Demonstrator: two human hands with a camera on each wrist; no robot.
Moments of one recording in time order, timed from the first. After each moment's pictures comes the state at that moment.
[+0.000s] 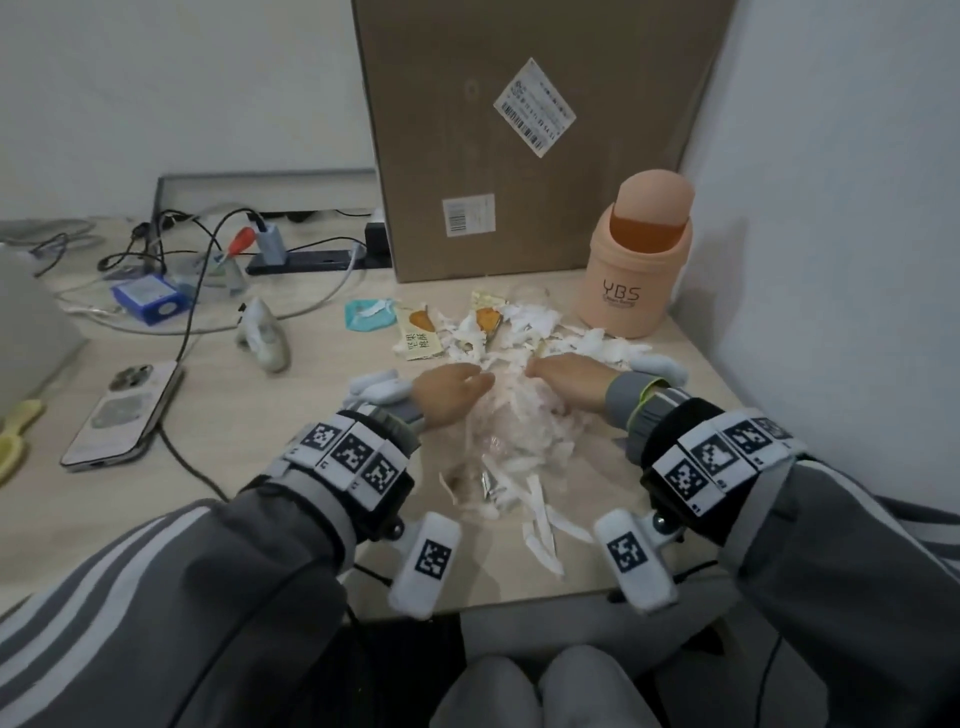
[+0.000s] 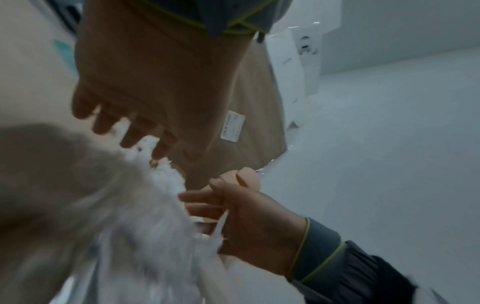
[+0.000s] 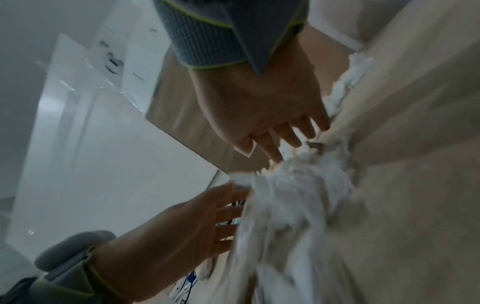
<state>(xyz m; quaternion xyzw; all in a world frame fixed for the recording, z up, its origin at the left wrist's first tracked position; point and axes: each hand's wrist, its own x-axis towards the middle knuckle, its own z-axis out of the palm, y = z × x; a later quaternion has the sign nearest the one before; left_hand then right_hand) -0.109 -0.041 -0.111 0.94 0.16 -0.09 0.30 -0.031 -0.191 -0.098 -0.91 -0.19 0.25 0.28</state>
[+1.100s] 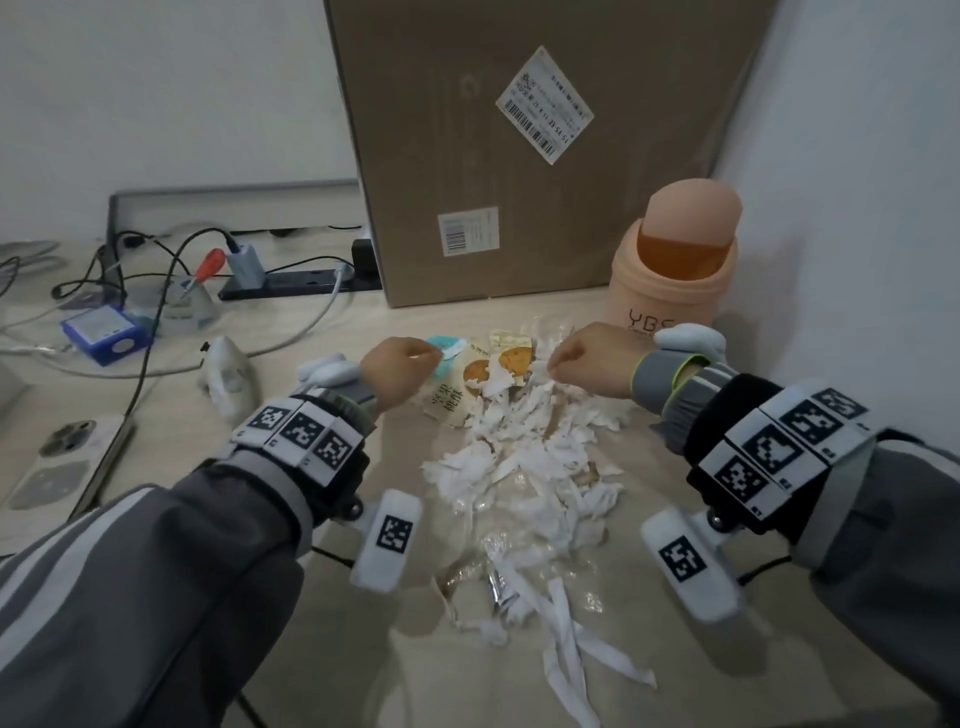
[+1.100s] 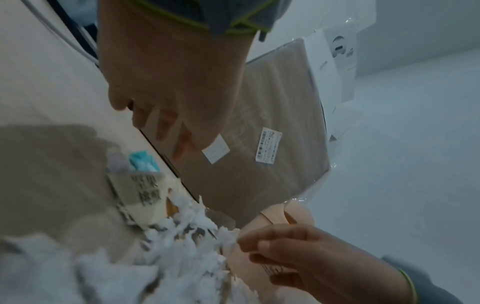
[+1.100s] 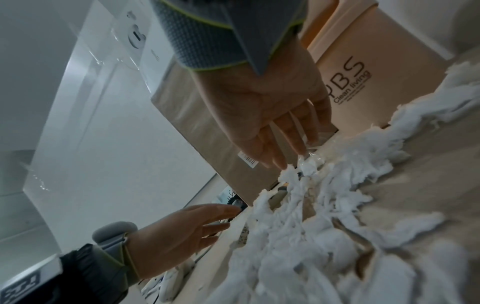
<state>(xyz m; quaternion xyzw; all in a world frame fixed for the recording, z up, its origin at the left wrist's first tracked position) -0.033 0.036 -0.107 0.89 0.26 0.02 0.37 0.048 -0.168 -0.074 -0.95 -0.26 0.15 0.14</state>
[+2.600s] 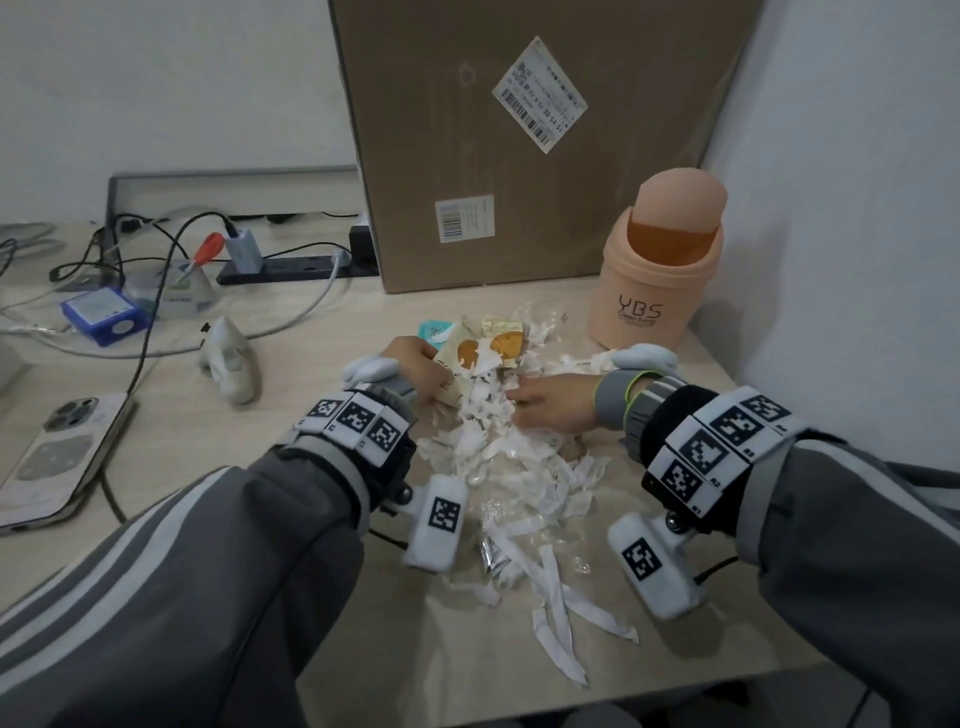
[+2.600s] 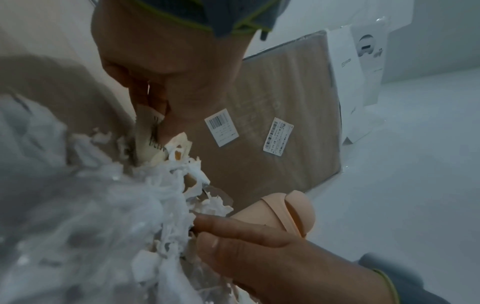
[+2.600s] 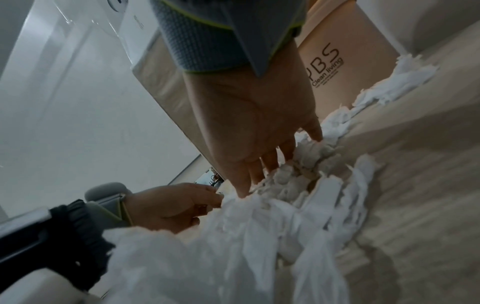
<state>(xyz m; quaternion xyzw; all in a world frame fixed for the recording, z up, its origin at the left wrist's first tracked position) -0.023 0.022 -0.134 0.88 0.31 0.03 0.35 0.023 -0.161 -0.109 -0.88 -0.38 0.28 -0.02</state>
